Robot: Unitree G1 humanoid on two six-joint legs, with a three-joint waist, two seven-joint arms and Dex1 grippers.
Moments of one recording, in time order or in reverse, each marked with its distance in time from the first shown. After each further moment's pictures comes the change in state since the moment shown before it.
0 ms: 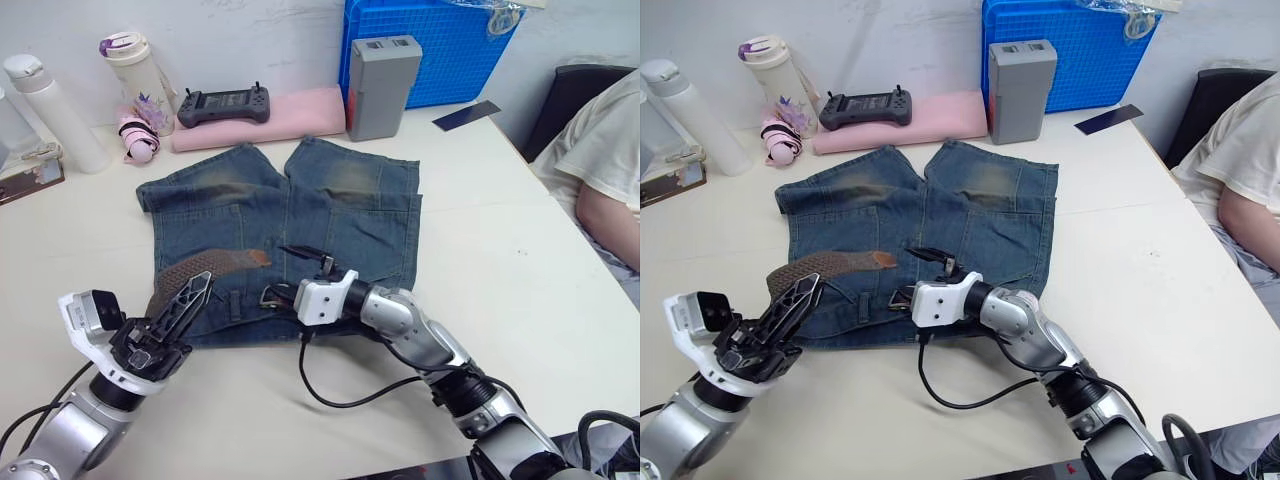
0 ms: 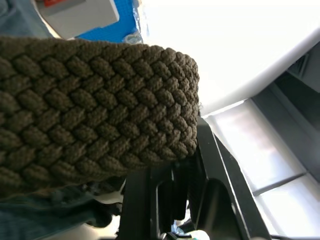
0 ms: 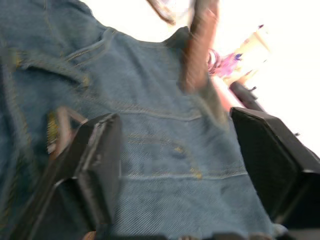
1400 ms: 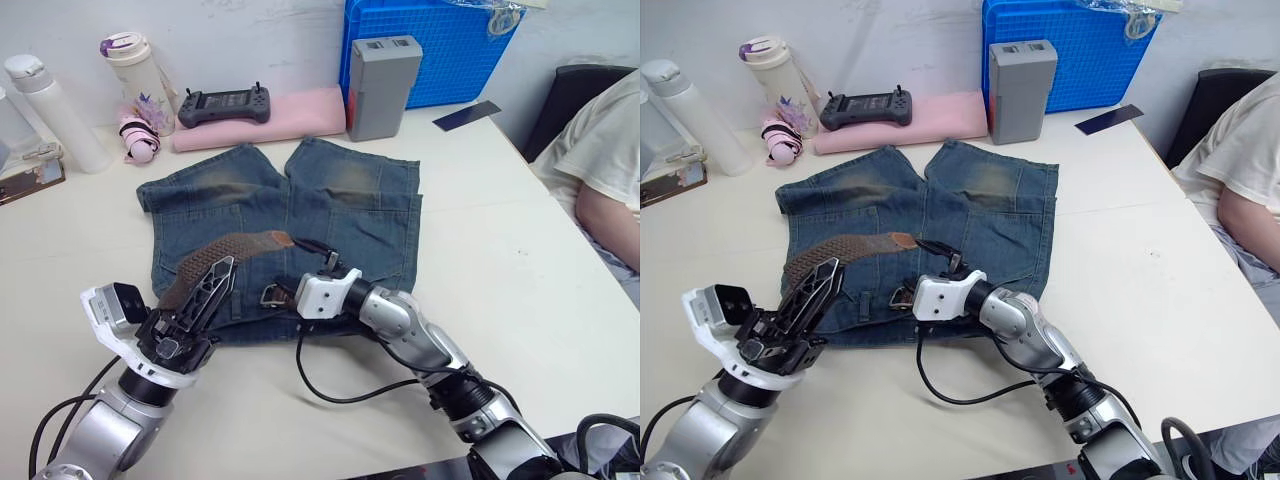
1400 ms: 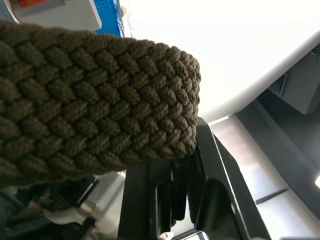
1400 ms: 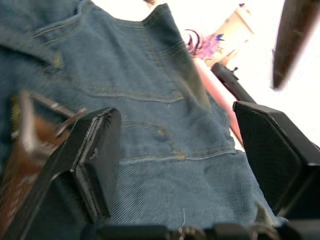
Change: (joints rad) left arm 0.020 -0.003 -0.190 -0.149 -0.001 -0.244 0.113; right arm 0.025 0.008 -0.027 -0.006 -0.039 0.048 -0.068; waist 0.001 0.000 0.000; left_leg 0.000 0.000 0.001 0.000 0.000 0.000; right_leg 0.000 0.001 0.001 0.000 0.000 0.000
